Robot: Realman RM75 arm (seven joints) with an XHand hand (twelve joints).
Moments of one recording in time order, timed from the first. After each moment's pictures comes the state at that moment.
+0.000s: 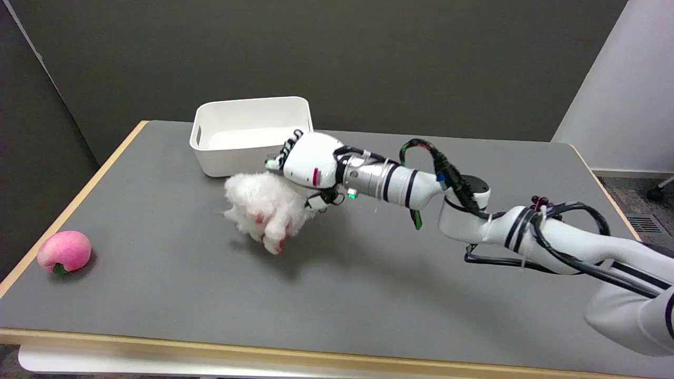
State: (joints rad) arm 0.68 -1.03 -2.40 1.20 -0.52 0.34 0.93
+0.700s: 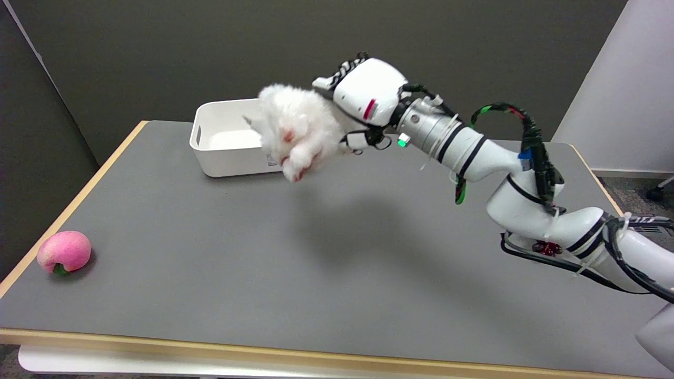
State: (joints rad) arm 0.46 -0.87 -2.06 1.63 -0.45 0.12 0.94
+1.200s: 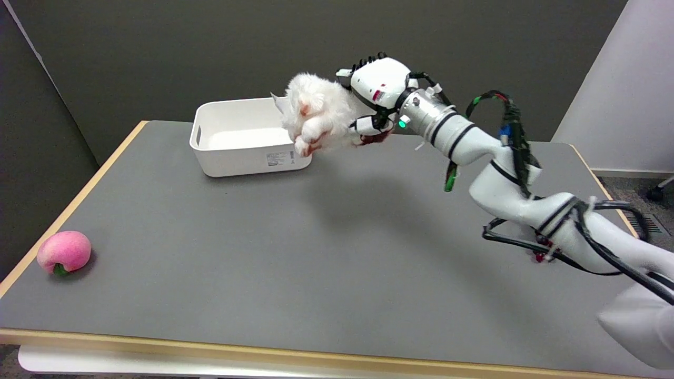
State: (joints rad) arm 0.58 -0.97 -2.05 1.36 -0.35 0.07 0.97
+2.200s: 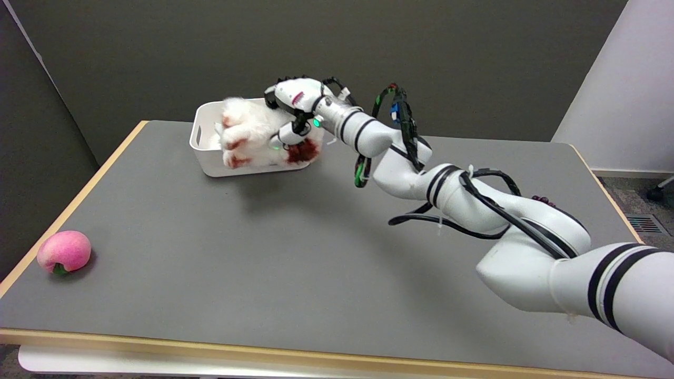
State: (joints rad) arm 0.96 -1.43 -2.19 0.62 -0.26 0.18 0.98
